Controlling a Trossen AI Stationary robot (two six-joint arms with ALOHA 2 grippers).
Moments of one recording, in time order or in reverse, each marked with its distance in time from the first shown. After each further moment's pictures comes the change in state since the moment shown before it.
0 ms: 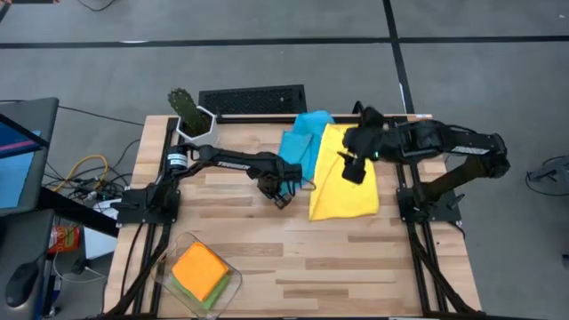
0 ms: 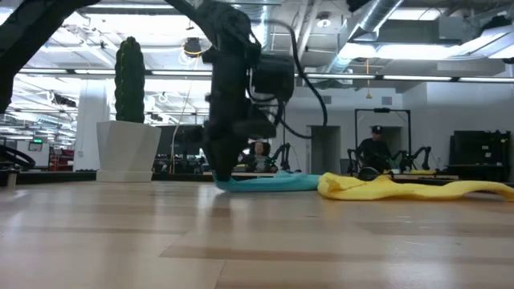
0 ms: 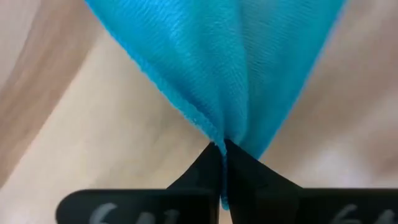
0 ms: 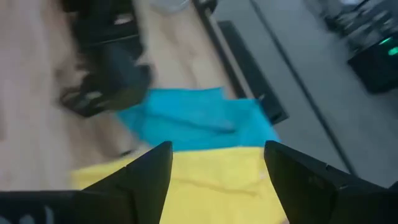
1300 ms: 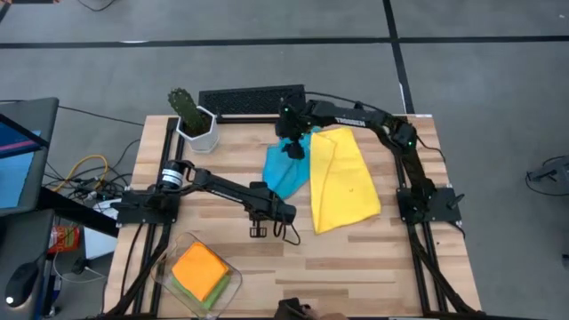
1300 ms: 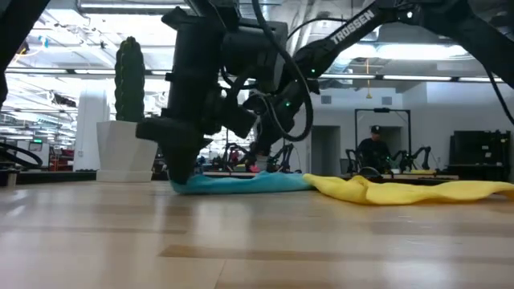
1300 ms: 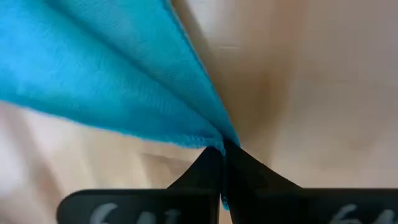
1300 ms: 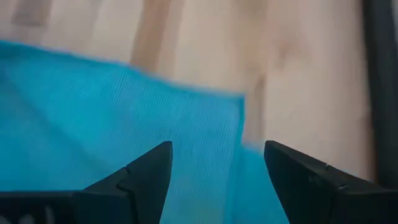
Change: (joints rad) left arm -0.275 -0.025 -0.085 -0.100 -0.194 0.404; right arm -0.581 0.847 0.087 0.611 -0.885 -0.707
